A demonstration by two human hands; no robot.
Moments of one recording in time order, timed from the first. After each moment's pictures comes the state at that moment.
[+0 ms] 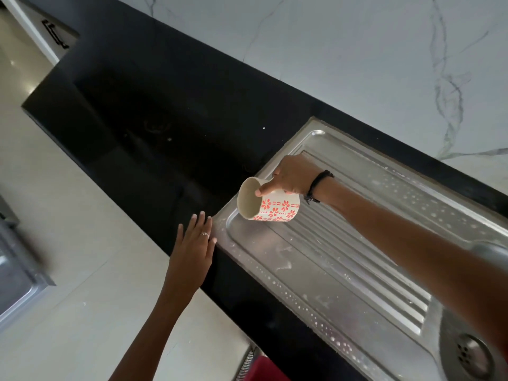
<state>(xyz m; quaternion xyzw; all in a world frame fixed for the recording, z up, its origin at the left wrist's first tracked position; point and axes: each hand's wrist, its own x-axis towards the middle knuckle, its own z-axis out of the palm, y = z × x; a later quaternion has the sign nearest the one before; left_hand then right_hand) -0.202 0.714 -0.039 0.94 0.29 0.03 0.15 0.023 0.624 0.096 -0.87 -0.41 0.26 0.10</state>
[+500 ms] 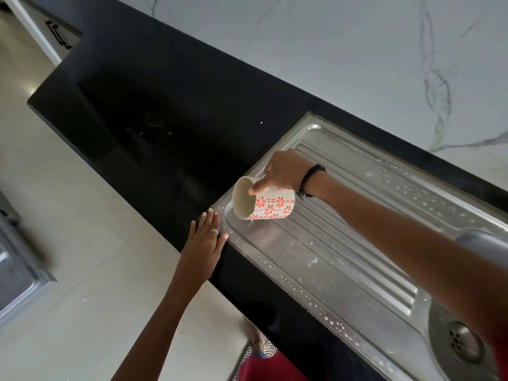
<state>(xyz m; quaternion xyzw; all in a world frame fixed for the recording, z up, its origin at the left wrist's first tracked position) -0.207 0.693 -0.050 0.95 0.25 -0.01 0.18 -0.002 0.613 0.105 -0.86 -0.45 0.24 0.08</state>
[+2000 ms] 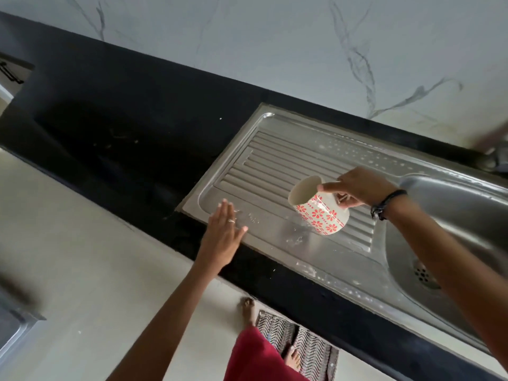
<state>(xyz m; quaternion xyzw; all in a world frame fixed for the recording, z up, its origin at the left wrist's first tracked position) -0.181 0.626 -0.051 0.98 0.15 -0.06 0.12 -0.001 0.404 0.089 -0.87 -0.11 0.34 0.34</state>
